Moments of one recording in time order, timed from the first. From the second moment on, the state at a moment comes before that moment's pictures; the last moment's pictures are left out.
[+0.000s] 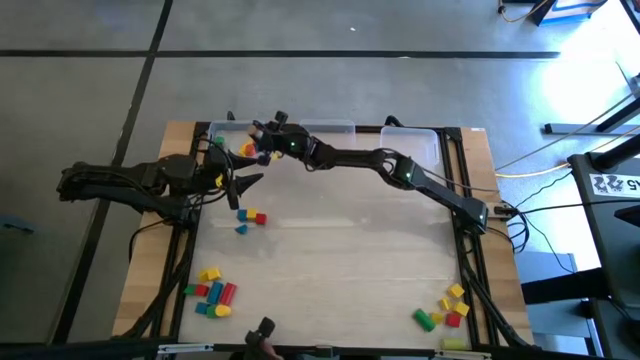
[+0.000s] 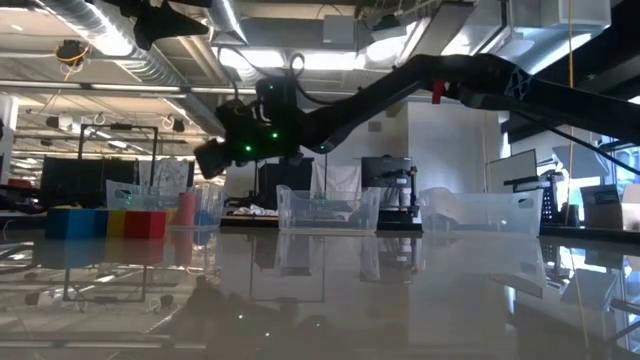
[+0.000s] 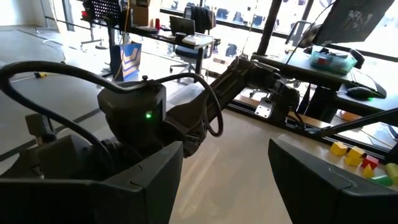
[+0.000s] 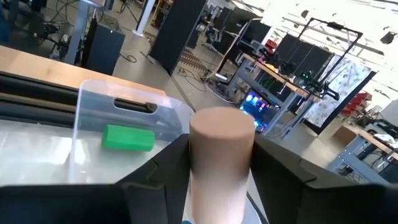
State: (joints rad) left arm -0.06 0.62 0.66 -0.20 -0.46 -0.23; right arm -0.32 2.71 2.27 0.44 0.12 -0.48
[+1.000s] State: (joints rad) left arm -0.06 0.62 0.66 -0.20 -0.48 -0.24; right arm -0.33 2.69 2.27 0.34 0.06 -0.51
